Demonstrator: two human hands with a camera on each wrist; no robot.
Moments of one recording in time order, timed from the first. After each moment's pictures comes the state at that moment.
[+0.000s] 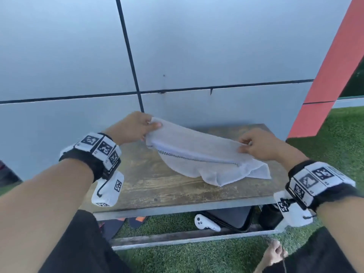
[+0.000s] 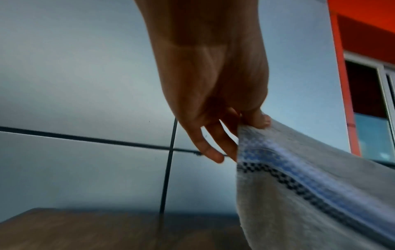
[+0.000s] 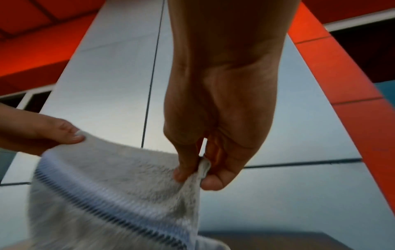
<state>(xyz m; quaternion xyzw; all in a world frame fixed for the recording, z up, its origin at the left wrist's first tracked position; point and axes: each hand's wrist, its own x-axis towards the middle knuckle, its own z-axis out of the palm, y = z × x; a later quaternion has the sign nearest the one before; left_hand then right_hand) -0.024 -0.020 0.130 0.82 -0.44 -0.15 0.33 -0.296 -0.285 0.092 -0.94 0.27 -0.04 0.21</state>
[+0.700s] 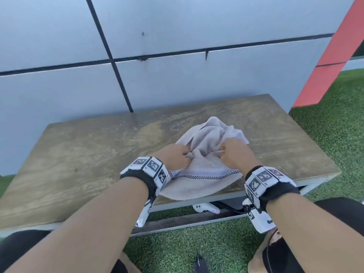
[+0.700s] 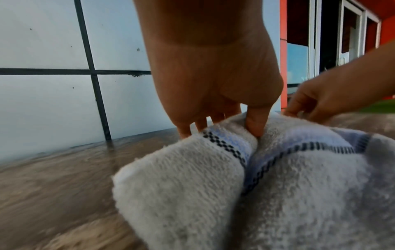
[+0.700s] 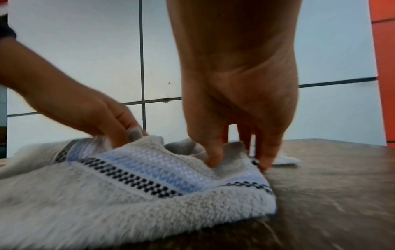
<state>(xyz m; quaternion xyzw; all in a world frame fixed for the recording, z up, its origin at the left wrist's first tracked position) -0.073 -0.129 -0.022 0.81 -0.54 -0.23 0.05 -0.221 -0.287 -0.059 -0.91 0.37 0.02 0.16</state>
